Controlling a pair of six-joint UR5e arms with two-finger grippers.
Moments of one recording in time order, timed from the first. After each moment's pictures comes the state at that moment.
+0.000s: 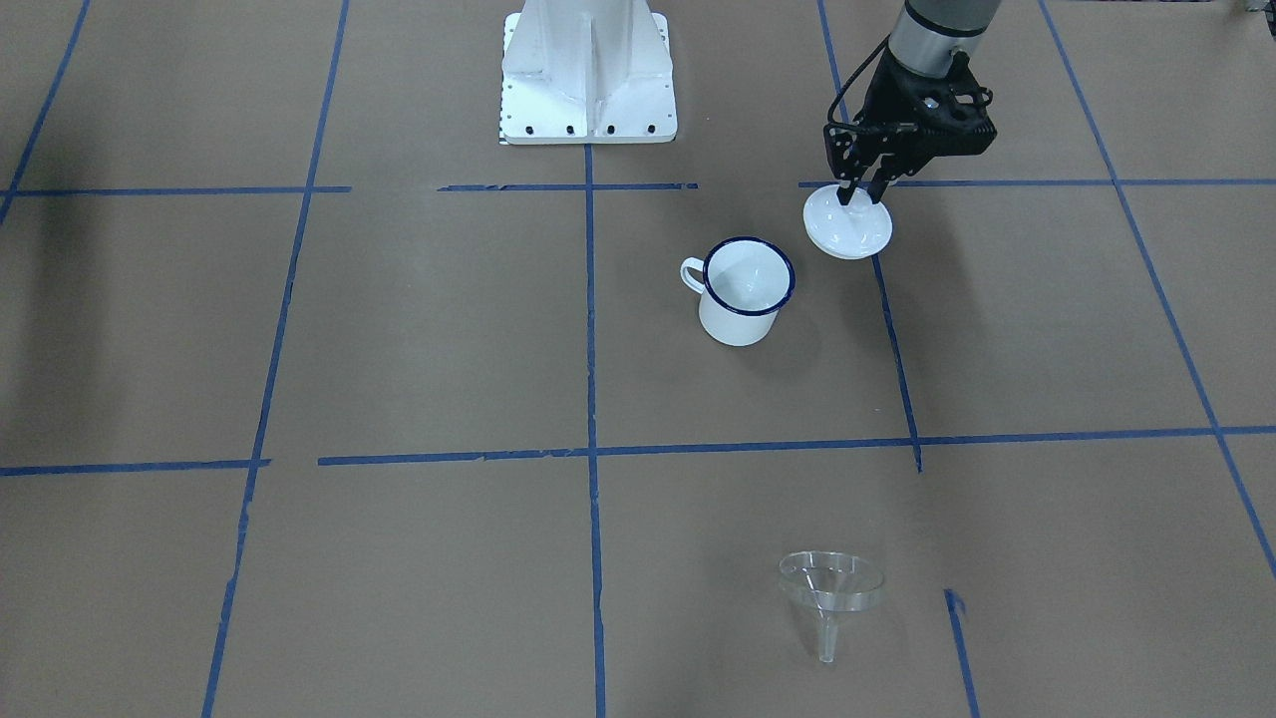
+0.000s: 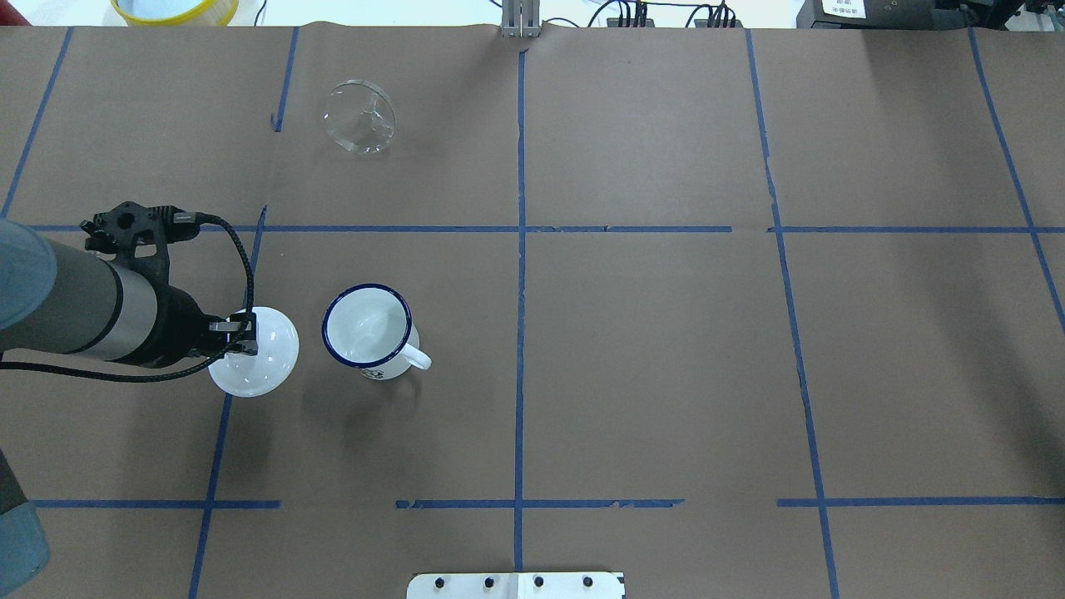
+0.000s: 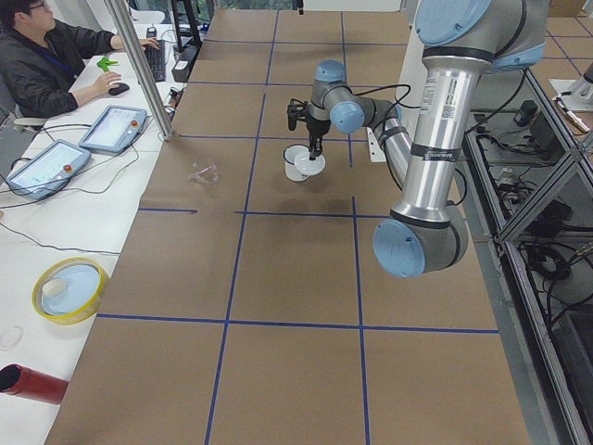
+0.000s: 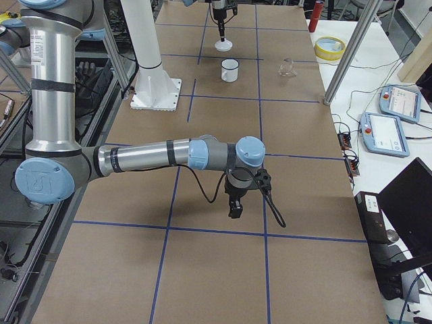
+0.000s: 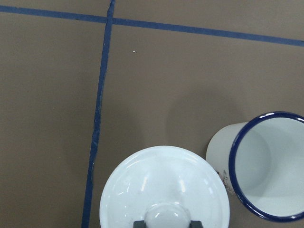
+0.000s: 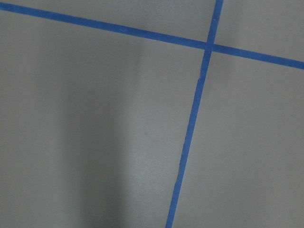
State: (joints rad) left arm -0.62 -1.84 -2.26 -1.41 -1.88 -1.25; right arm 1.45 -1.63 1.79 -1.79 2.31 -0.13
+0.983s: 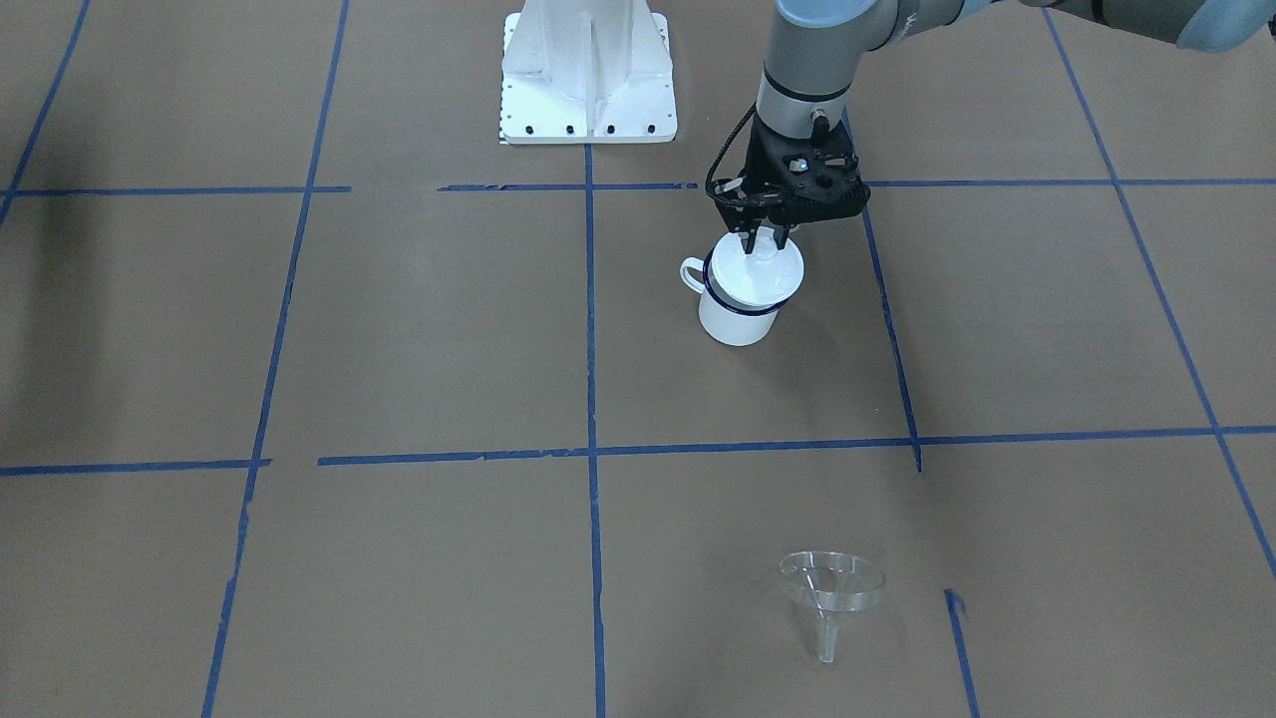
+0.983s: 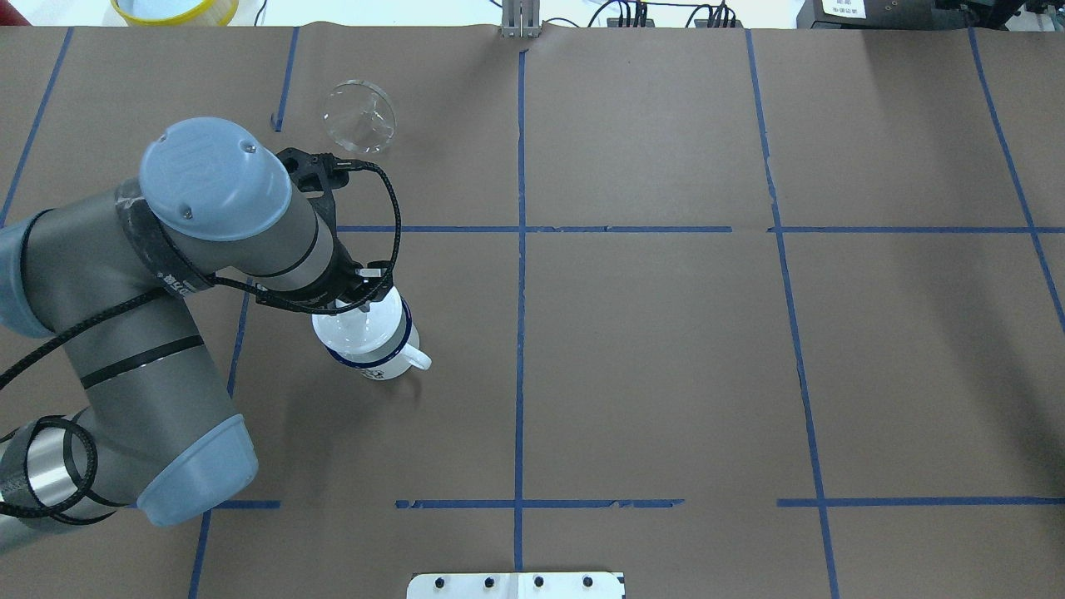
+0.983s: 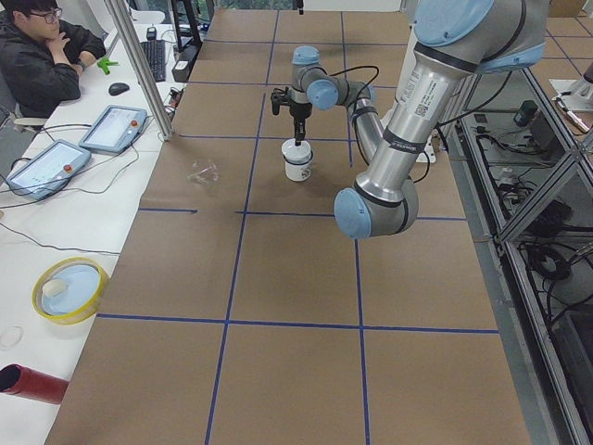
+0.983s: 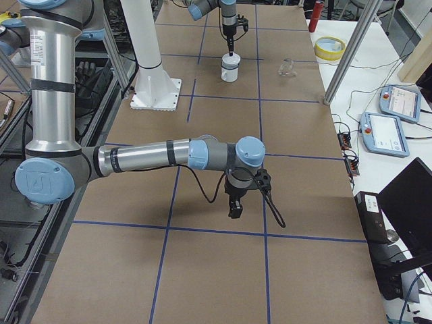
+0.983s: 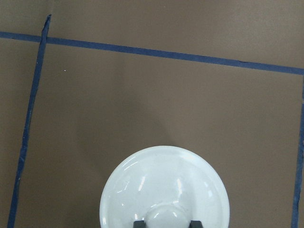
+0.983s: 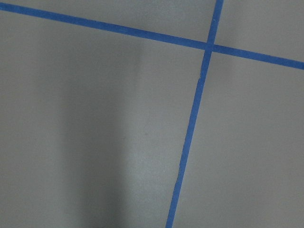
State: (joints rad) left arm -0.61 -2.11 -2.00 -1.34 -1.89 -1.26; right arm 1.45 -1.63 1.79 -1.79 2.31 -0.13
